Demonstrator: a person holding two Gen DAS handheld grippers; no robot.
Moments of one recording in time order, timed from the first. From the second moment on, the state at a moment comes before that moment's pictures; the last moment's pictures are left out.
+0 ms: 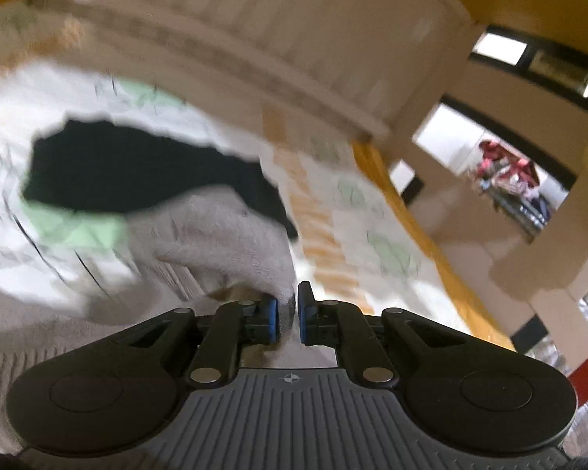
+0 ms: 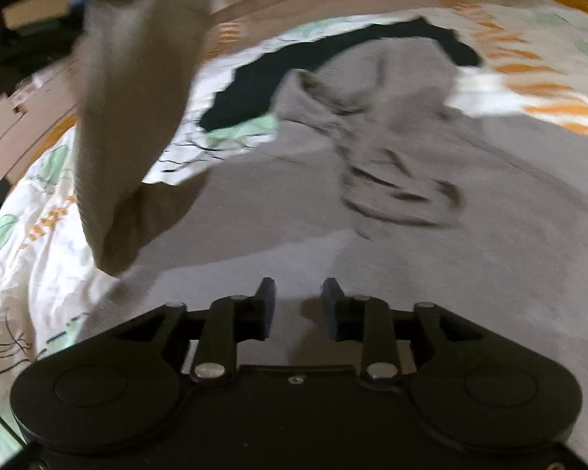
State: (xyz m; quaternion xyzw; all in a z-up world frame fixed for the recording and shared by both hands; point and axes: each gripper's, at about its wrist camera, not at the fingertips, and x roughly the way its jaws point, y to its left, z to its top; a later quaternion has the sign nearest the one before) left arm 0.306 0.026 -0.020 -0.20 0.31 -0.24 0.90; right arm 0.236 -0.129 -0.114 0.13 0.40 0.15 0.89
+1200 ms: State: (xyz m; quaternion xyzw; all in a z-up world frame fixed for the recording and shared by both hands) left arm 0.237 0.116 -0.122 -0.16 0.40 -0.15 0.89; right arm 0.246 -0.126 -0.097 0.04 0.36 0.11 0.93
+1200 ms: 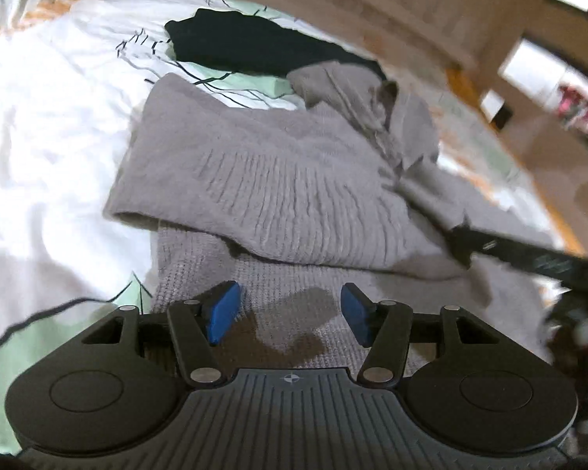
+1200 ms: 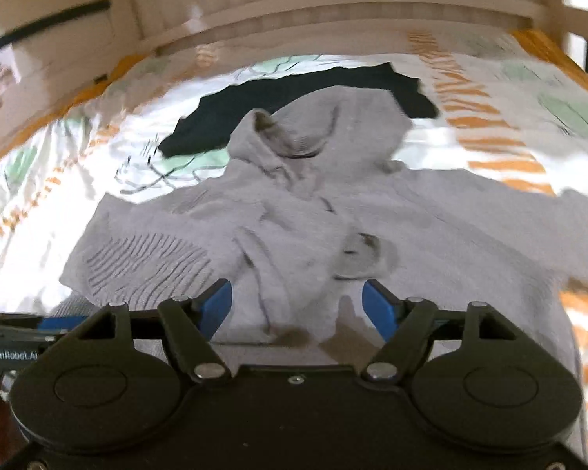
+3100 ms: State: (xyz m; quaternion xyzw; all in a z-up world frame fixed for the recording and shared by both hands) left arm 0.240 0.182 -0.104 -0.16 0.43 -0.06 0.89; right arm 0.229 -0.207 -0.088 0.05 0.34 0.06 0.94
